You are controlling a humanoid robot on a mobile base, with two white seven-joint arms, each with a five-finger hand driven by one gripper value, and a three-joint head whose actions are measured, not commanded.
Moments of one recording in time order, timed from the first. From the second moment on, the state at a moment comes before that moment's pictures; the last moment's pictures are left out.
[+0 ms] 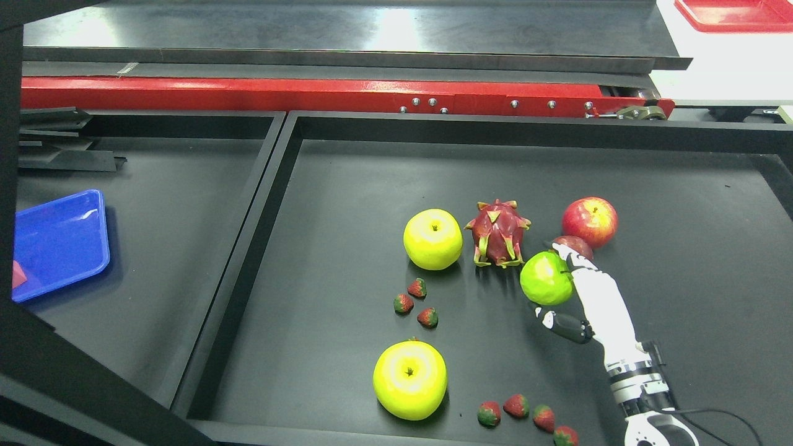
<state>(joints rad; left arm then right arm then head) 0.04 0.00 -0.06 -0.05 0.05 -0.03 -0.14 0.04 -0.10 -0.03 -1.61 0.79 -0.28 -0.05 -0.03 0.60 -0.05</state>
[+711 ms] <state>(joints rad) 0.04 0.00 -0.06 -0.05 0.05 -0.02 -0.14 0.08 -0.07 -0.07 -1.64 0.11 -0.32 -0.02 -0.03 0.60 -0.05</state>
